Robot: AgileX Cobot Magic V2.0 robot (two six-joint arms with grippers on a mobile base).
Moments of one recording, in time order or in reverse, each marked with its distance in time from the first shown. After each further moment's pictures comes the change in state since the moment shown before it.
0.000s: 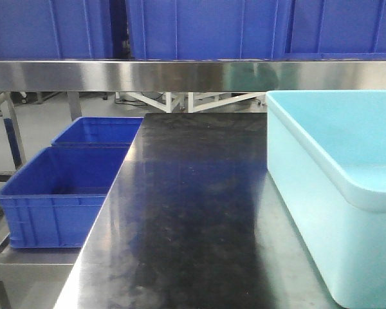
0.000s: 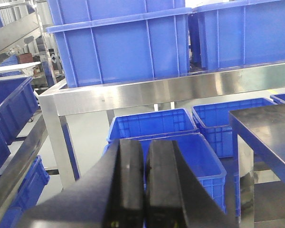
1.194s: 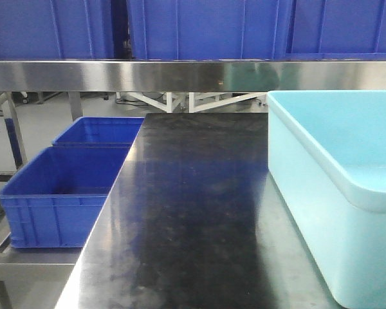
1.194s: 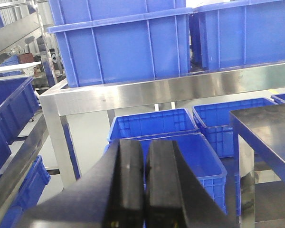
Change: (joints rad) left arm 0.000 0.000 0.000 0.000 0.000 0.000; right arm 0.000 0.000 0.000 0.000 -0.007 0.000
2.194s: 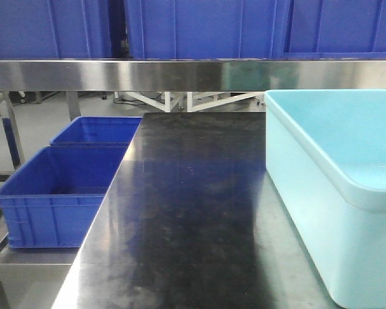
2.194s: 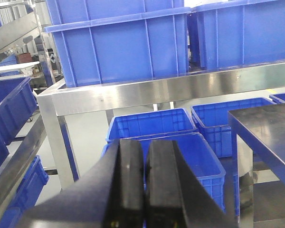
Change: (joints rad) left arm 0.000 0.000 0.000 0.000 0.000 0.000; right arm 0.000 0.711 -0.508 0.000 0.019 0.000
